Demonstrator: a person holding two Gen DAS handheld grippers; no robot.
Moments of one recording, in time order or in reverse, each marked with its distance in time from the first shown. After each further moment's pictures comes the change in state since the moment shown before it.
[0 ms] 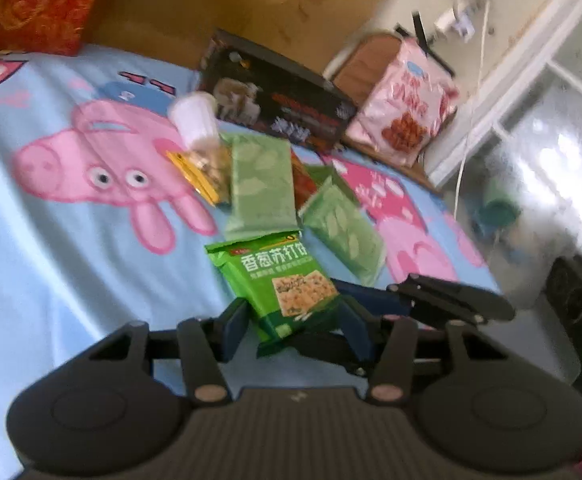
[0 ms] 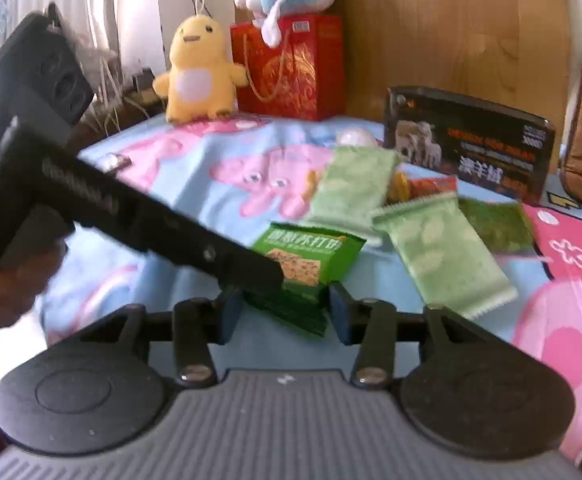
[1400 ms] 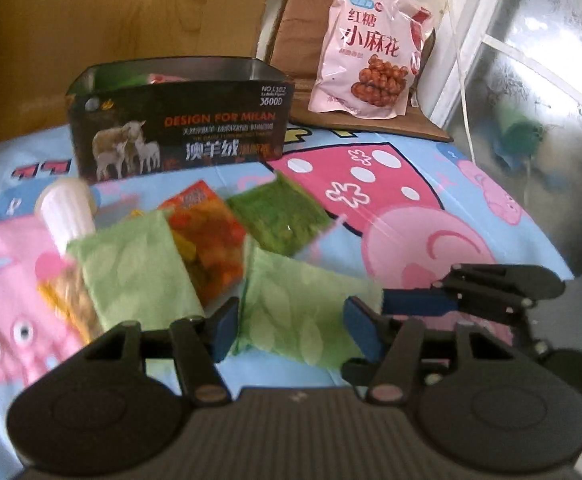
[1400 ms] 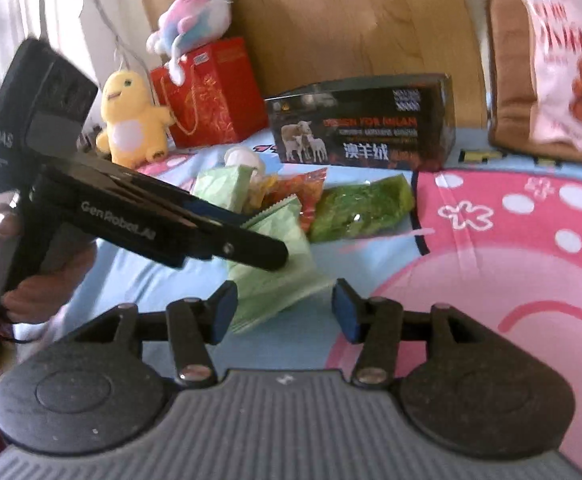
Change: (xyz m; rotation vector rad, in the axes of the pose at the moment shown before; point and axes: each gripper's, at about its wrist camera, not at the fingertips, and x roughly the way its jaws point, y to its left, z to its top) left arm 0.100 -0.084 0.038 0.314 0.111 0.144; right arm -0.023 -0.089 -0.026 0.131 -0.021 -0.073
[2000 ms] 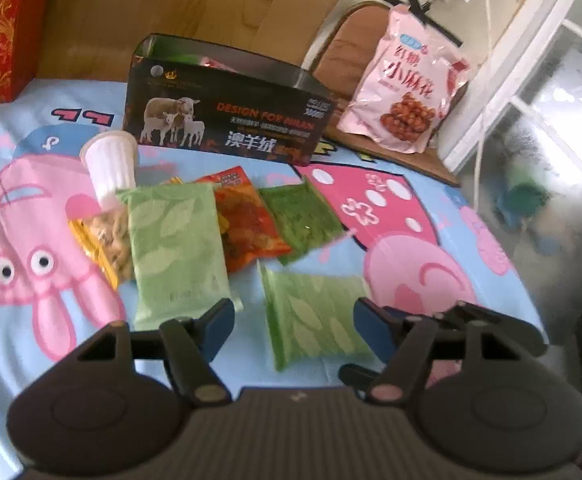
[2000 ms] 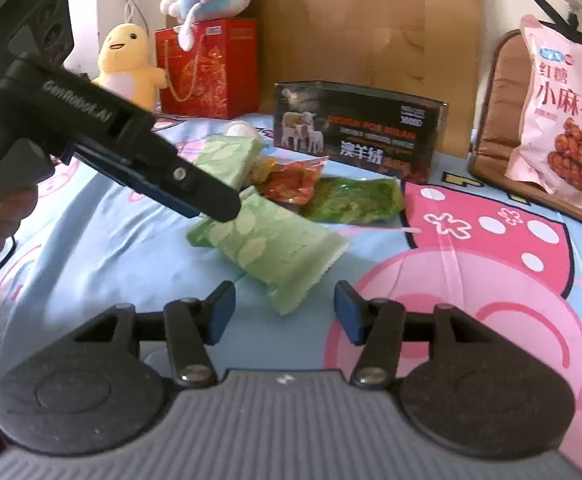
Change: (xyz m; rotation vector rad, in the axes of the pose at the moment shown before) left arm -0.012 0.024 0.001 -0.201 -0.027 -0.023; right arm -0.003 0.013 -0.004 -0.123 0.011 -0.136
